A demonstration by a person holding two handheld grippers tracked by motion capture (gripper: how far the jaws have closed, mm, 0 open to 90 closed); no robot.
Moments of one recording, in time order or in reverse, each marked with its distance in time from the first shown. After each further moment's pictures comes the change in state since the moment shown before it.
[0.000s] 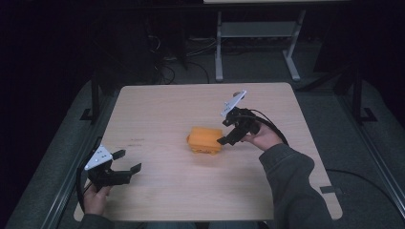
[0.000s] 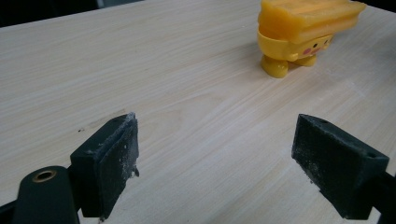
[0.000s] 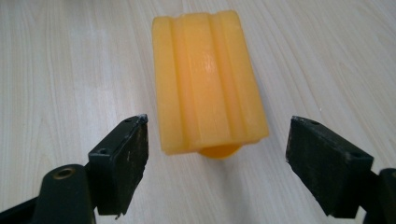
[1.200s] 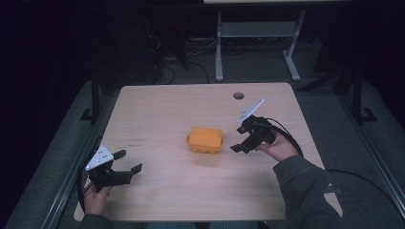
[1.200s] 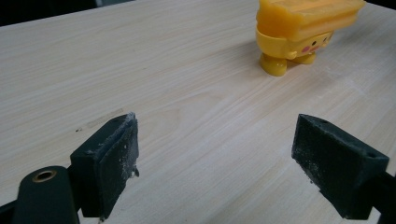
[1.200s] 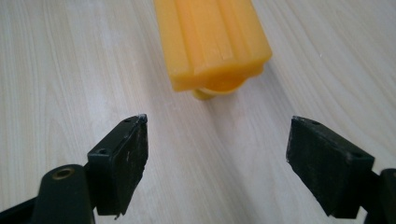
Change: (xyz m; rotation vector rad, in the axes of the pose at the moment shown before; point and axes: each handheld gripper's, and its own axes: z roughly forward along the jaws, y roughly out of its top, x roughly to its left) left arm -0.001 0.000 0.001 0.009 -0.003 0.010; right arm 0.008 -0.044 -0.018 0.013 -0.024 0.078
